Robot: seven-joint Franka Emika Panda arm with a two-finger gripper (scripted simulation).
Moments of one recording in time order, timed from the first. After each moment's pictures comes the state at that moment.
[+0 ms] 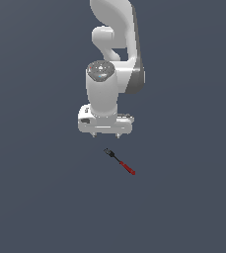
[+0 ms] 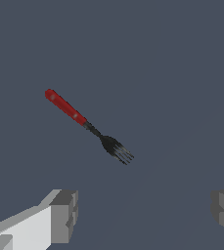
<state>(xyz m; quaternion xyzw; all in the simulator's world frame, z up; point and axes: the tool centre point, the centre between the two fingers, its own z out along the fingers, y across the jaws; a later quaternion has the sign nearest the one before) -0.003 -0.027 0.163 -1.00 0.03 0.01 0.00</state>
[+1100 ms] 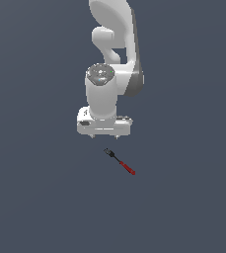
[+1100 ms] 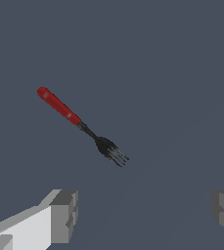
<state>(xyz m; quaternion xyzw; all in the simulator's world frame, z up) 0.000 -0.033 0.157 -1.00 0.01 0.01 -0.01</state>
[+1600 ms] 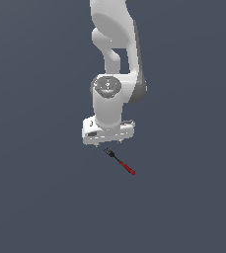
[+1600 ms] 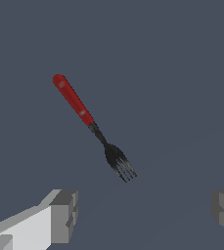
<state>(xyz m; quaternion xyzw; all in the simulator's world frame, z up) 0.013 -0.018 0.131 -1.00 -0.10 0.01 -0.01</state>
